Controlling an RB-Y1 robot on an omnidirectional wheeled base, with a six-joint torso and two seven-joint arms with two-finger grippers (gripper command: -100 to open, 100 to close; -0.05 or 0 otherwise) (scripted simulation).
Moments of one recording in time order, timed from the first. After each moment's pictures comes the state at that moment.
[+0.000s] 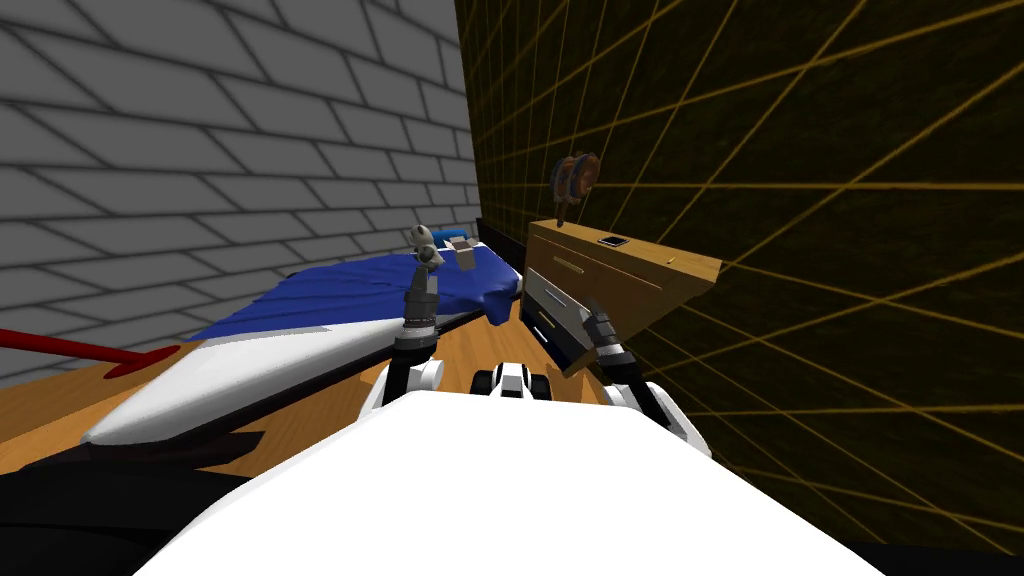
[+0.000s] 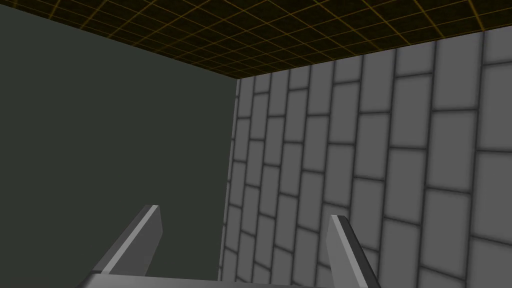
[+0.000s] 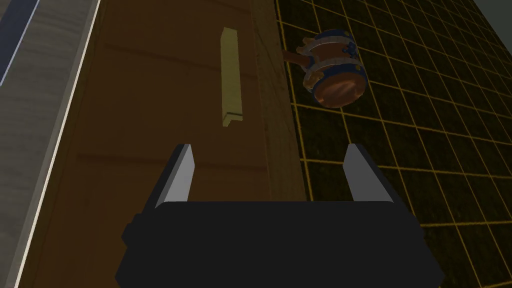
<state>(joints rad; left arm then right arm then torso) 0.51 0.05 -0.02 -2.22 -0.09 -0.55 -0.17 0.51 -0.42 0.07 -2.07 0.02 -0.31 -0.08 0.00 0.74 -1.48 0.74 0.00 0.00</state>
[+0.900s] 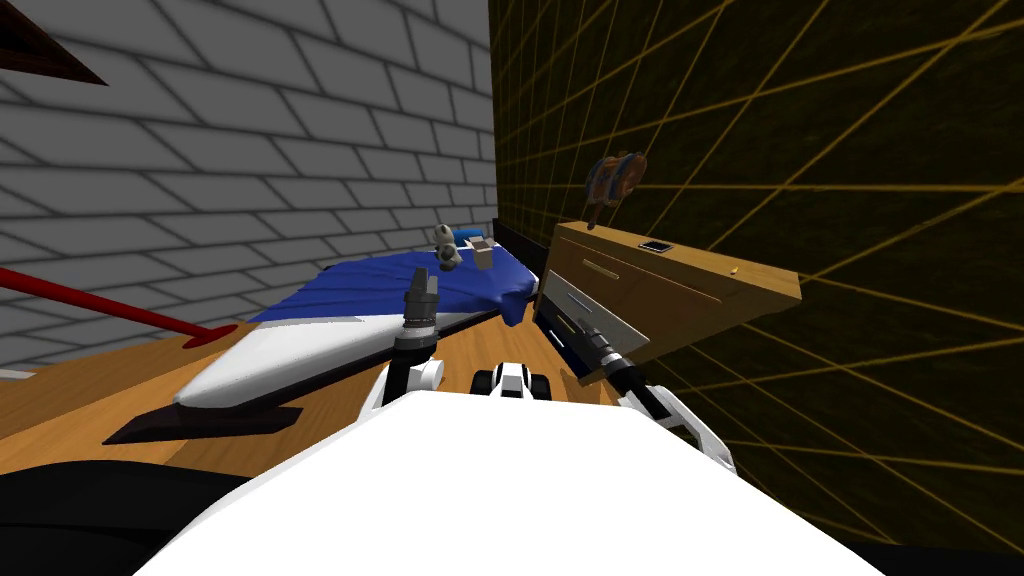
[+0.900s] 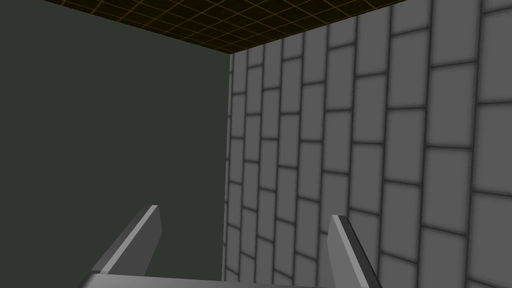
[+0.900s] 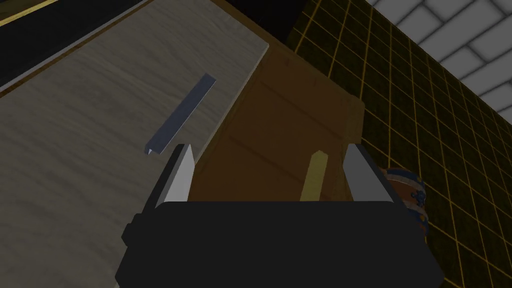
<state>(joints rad) 0.51 0.05 -0.02 -2.22 -0.09 -0.55 -0.17 0.51 -0.64 0.12 -1.92 0.08 -0.09 -0.04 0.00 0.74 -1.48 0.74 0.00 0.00</state>
